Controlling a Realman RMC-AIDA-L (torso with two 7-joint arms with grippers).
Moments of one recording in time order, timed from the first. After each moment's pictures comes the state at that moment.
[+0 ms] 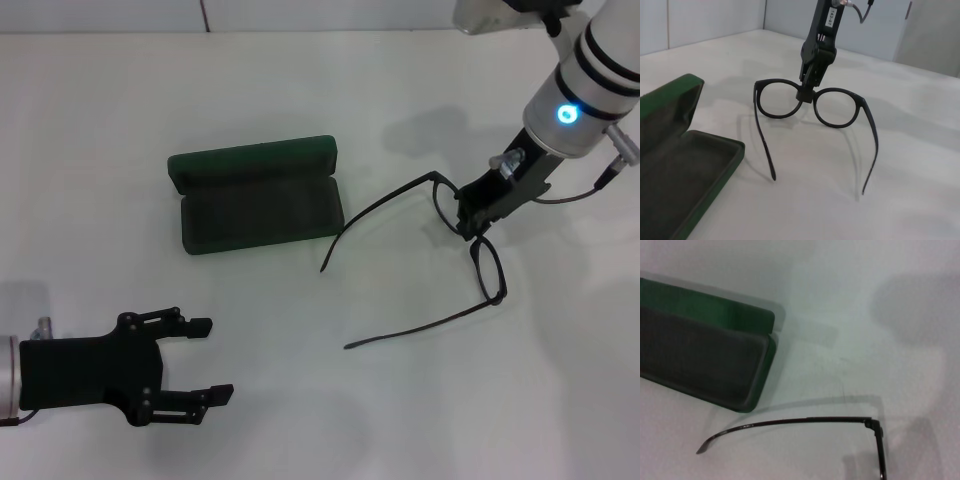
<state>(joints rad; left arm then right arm) -0.26 -2.06 0.82 0.71 2.05 1.62 -1.13 1.16 2.02 -1.32 -0.54 -2.52 -1.35 2.84</state>
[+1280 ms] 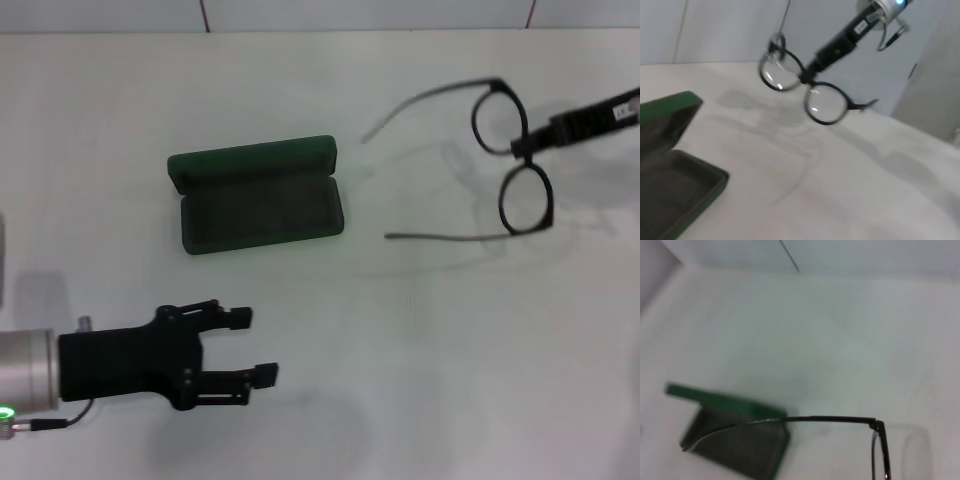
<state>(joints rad) -0.30 -2.08 0.82 0.60 1.97 1.63 -1.25 0.83 1.95 -0.90 -0.82 -2.31 -1.45 2.37</state>
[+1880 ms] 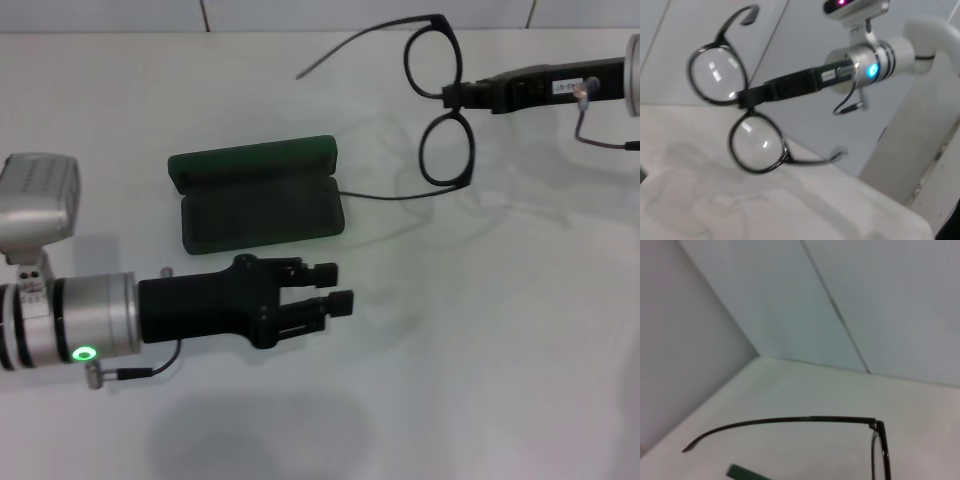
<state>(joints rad) -0.48 -2.09 0.82 0.37 1.85 1.62 -1.28 0.82 2.01 -0.88 -0.68 -2.01 -1.29 2.02</state>
